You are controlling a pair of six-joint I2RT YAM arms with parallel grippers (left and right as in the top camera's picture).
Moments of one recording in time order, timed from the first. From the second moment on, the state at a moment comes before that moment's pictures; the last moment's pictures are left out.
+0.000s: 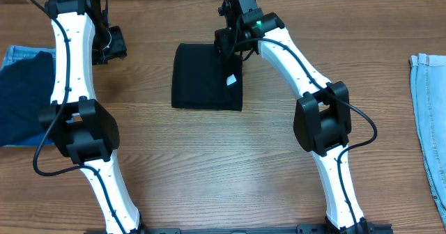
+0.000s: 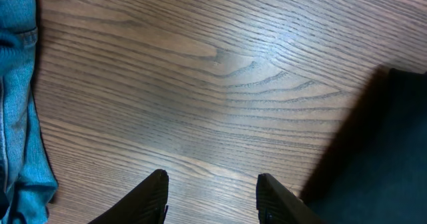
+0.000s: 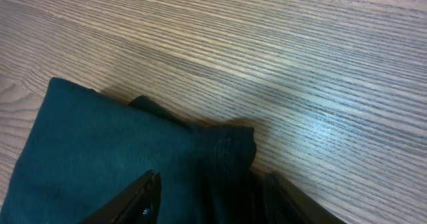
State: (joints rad) left arm 0.14 2.29 2.31 -1.44 -0.01 -0.20; right arm 0.42 2.46 2.25 -0.78 -0.21 0.15
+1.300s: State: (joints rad) left arm 0.01 2.29 2.31 -1.38 0.20 0.01; right arm 0.35 2.51 2.25 -1.32 0.04 0.49
